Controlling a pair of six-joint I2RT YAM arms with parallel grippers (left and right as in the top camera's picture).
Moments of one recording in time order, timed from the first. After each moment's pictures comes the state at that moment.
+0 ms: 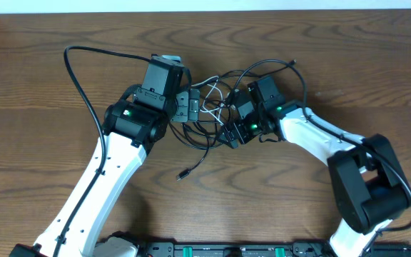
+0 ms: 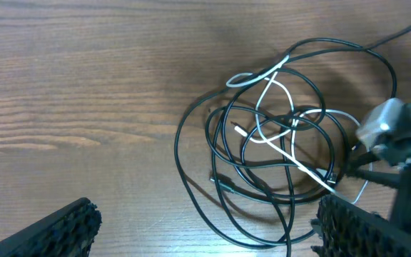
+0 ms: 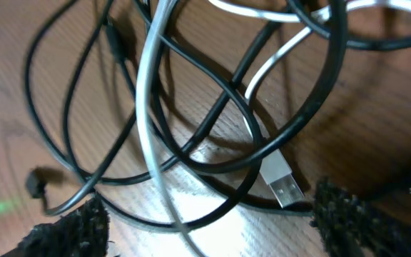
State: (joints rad) left arm -0.40 1.39 1.28 -0.83 -0.18 -0.25; right arm 0.47 1.88 1.10 -0.35 -0.50 -0.02
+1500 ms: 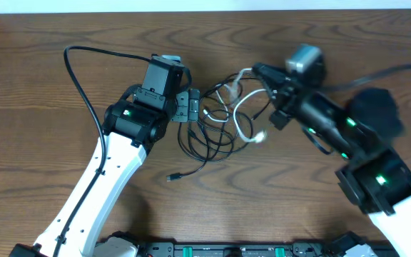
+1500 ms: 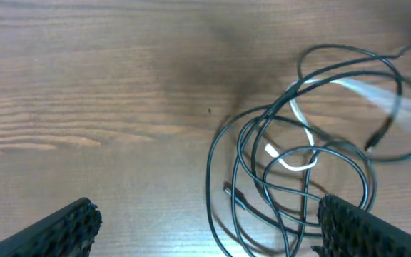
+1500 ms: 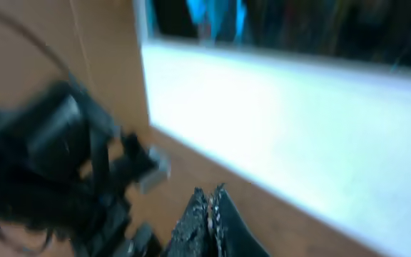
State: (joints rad) left arm -0.40 1.39 1.28 -0.83 -0.18 -0.25; right arm 0.48 1.04 1.10 -0.05 -0.33 0.00
